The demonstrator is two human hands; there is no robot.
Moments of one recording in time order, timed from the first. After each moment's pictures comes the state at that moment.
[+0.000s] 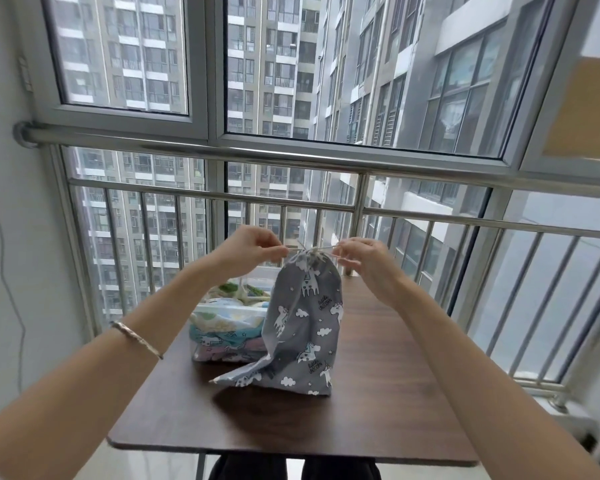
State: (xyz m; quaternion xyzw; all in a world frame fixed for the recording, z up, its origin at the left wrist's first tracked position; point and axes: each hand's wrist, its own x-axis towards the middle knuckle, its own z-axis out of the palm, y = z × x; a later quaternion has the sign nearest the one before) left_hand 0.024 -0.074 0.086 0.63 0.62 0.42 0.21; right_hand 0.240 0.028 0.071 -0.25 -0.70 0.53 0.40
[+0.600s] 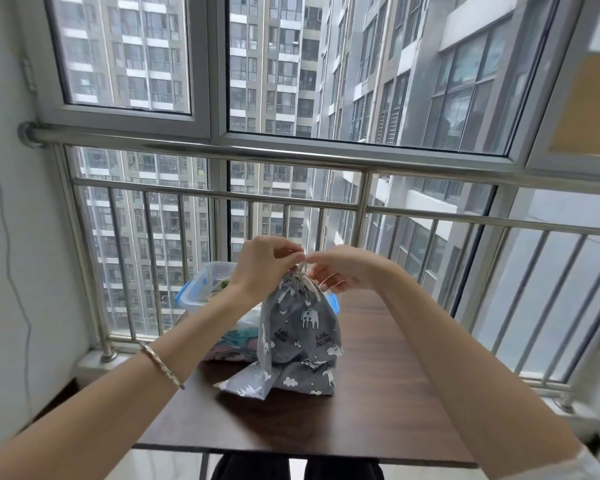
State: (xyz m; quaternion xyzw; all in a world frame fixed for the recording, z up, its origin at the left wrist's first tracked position) left_hand 0.056 -0.071 0.059 0.62 0.59 0.52 0.01; right_hand 0.204 0.020 0.089 -0.40 -0.77 0.49 0.09
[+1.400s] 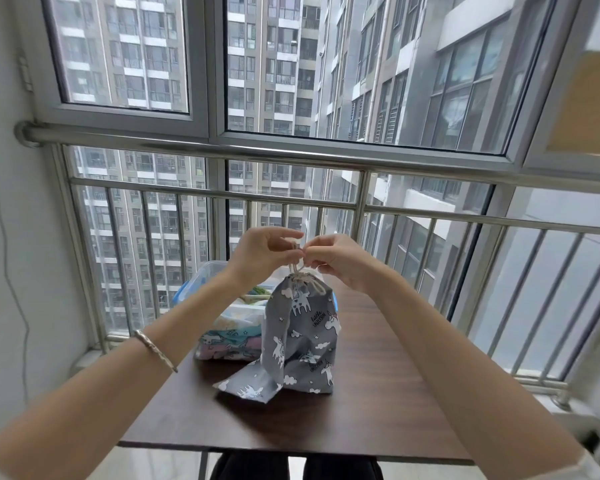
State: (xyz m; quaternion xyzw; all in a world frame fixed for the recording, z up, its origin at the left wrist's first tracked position) left_hand 0.045 -0.067 0.068 0.64 0.53 0.55 0.14; right_hand 0.200 0.014 0.085 -0.30 -0.75 0.52 0.28
